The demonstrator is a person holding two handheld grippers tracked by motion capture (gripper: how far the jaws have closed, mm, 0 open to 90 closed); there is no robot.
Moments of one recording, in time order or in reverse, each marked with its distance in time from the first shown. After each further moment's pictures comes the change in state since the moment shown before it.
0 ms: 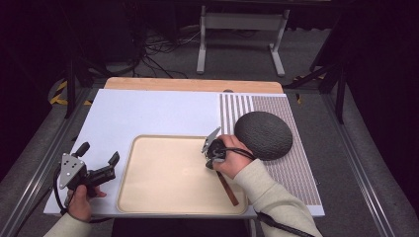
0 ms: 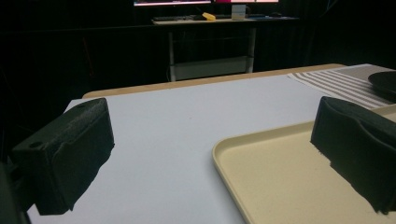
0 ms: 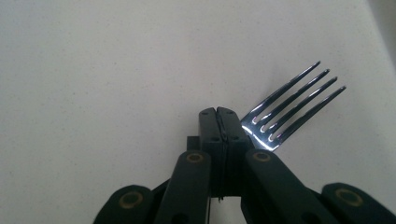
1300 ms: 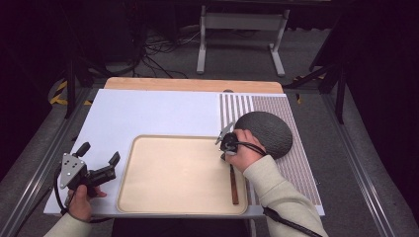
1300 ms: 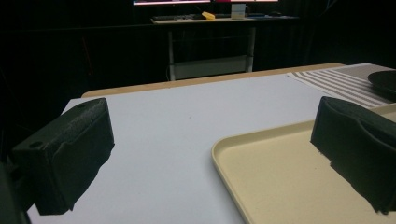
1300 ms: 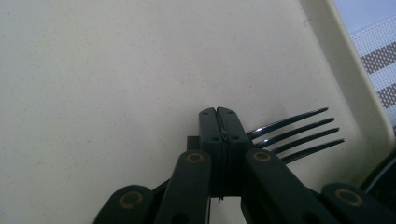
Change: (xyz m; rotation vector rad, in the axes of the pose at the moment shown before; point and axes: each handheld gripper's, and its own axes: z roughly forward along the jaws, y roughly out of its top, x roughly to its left) left arm 0.000 0.000 0.001 0.004 -0.002 -0.003; right arm -0.027 -0.027 -0.014 0.051 -0.128 0.109
